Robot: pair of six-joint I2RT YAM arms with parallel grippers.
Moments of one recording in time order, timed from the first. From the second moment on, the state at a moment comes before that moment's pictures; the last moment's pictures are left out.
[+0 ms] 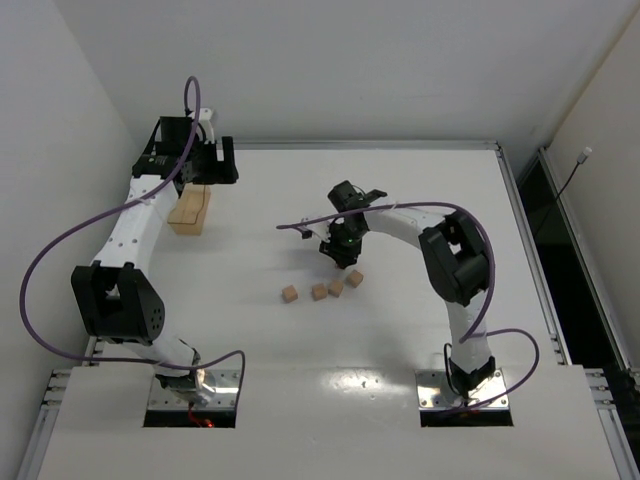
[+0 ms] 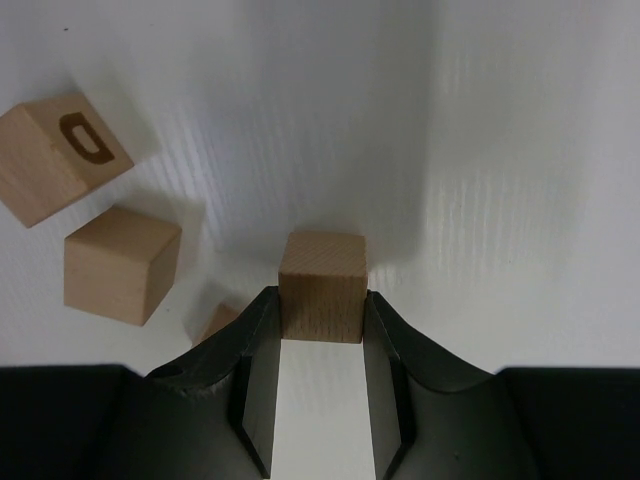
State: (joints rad) left arm -0.03 1.58 1.53 -0.60 0.14 -0.06; right arm 0.58 2.05 1.44 -0.68 -0.31 -0.81
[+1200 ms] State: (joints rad) left arm -0.03 1.59 1.53 -0.60 0.16 -0.06; right arm 0.60 2.10 1.51 -0.69 -0.27 -0.88
